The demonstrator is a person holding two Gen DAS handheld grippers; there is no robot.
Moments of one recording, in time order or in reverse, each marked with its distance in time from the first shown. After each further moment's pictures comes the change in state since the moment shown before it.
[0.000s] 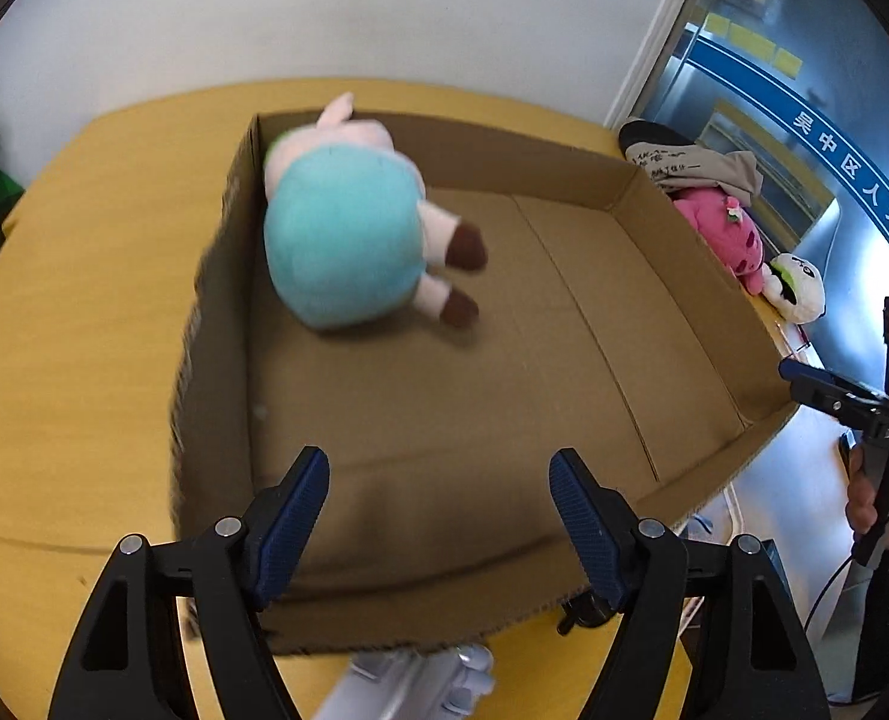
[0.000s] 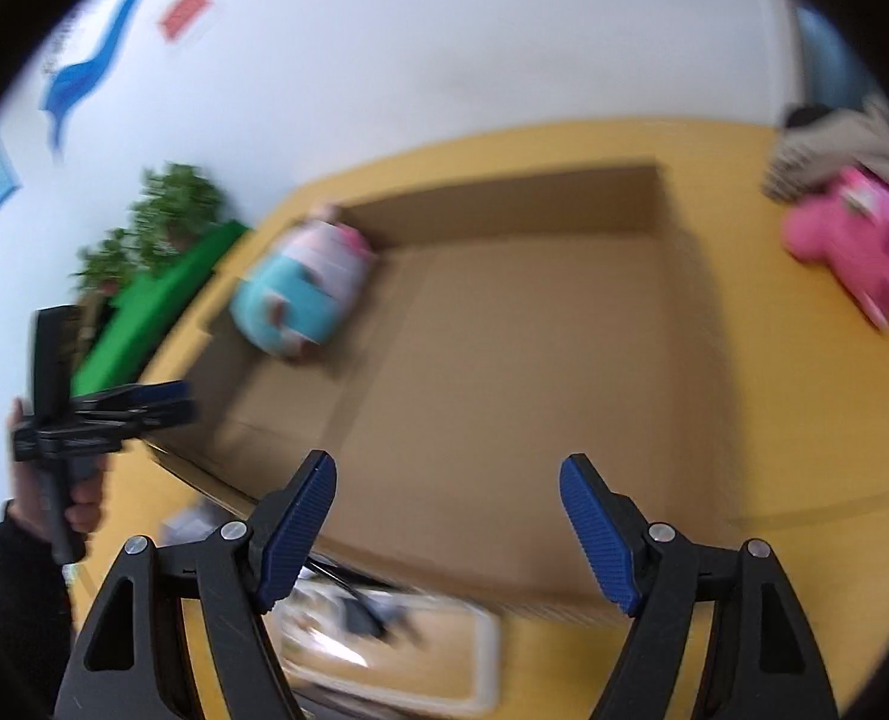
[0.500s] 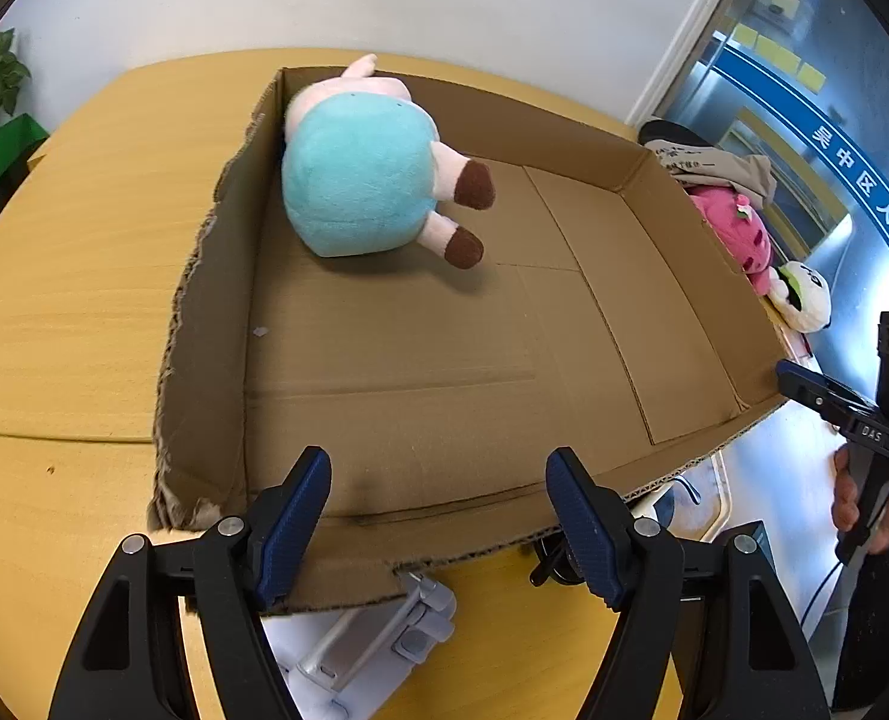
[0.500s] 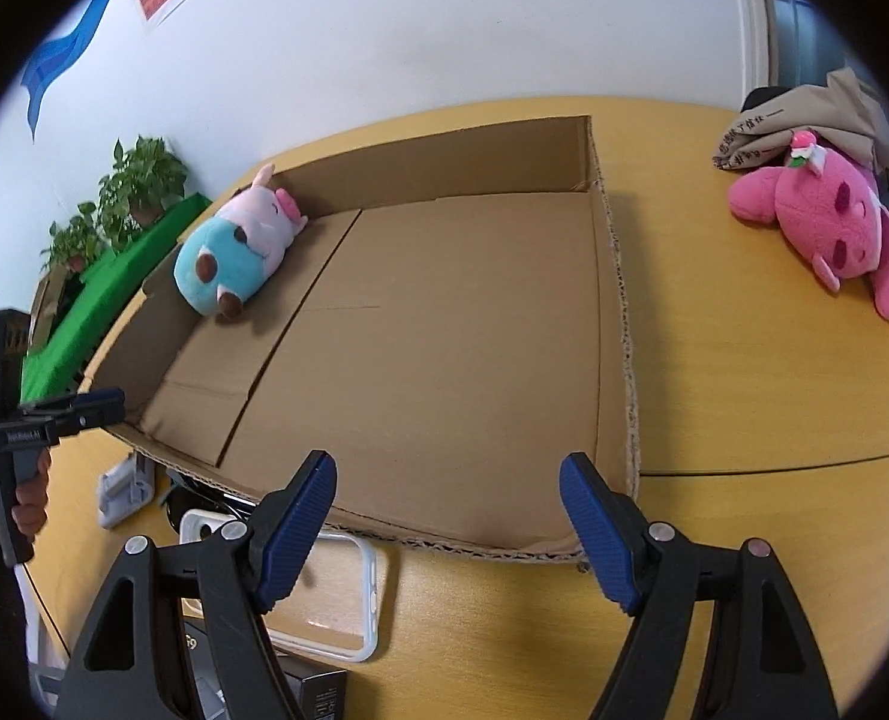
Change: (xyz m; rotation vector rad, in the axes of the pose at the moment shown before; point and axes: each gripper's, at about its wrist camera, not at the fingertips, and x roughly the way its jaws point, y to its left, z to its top) left arm -0.013 -0.012 -0.035 -0.076 0.001 0.037; right arm 0.000 -0.021 -0.017 -0.026 0.002 -0.055
